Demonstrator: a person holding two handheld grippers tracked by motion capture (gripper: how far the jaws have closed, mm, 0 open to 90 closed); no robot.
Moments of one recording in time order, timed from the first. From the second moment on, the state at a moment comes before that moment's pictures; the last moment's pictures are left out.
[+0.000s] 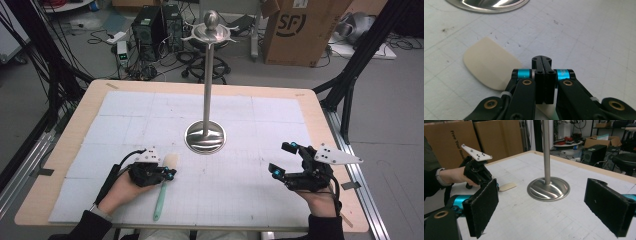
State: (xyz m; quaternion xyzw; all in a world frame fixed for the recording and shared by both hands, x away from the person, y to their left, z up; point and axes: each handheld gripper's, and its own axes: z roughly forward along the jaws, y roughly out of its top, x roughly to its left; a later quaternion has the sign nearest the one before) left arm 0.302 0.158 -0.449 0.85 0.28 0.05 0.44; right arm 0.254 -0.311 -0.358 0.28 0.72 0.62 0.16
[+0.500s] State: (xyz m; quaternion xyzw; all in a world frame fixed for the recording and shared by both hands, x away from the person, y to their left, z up) left arm 0.300 0.176 -0.448 0.85 0.31 0.07 0.42; right arm 0.262 -0.305 -0.358 0.27 0.72 0.61 0.15
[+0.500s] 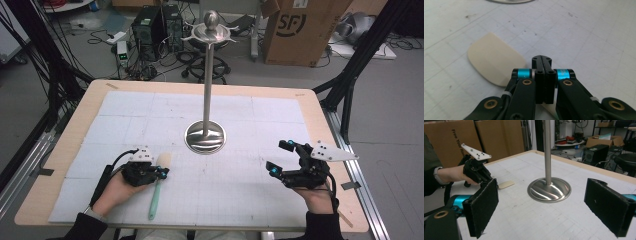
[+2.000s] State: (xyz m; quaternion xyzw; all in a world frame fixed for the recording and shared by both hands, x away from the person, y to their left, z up) left arm 0.247 0.270 -0.445 0.82 0.39 0.08 0.41; right arm 0.279 -0.289 -0.357 0.26 0.73 0.62 0.14
